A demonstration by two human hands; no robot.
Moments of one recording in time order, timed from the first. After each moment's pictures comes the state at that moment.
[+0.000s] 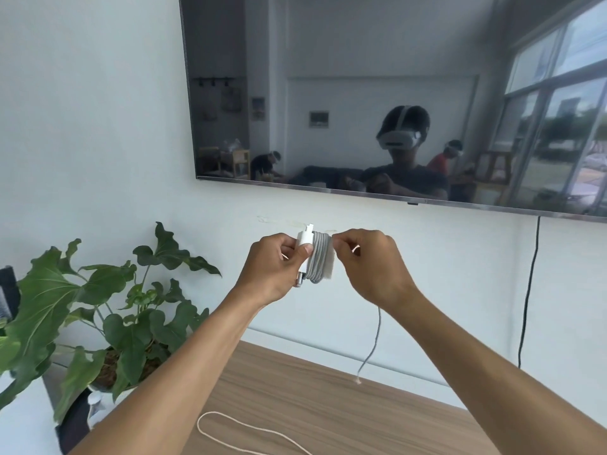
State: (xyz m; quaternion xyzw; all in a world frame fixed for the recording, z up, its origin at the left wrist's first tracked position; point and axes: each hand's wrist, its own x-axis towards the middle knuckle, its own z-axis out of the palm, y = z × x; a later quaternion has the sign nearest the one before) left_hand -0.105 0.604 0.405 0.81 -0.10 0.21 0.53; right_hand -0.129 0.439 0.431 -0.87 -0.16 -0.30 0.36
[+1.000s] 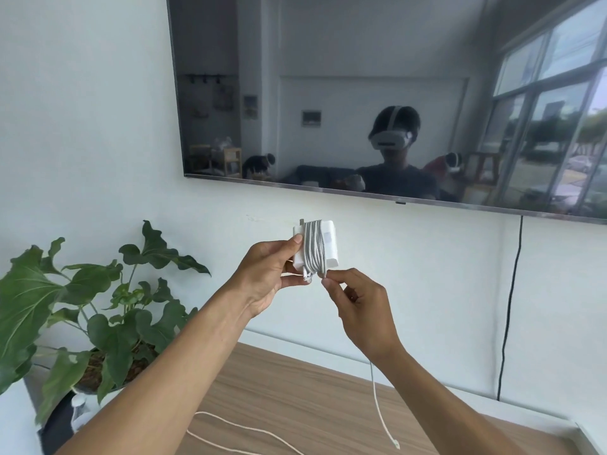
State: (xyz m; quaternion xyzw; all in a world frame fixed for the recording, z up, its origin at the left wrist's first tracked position) left_hand -0.111 0.589 0.407 0.60 -0.12 0.00 0.79; right_hand -0.127 0.423 0.353 -0.79 -0.21 -0.30 0.49
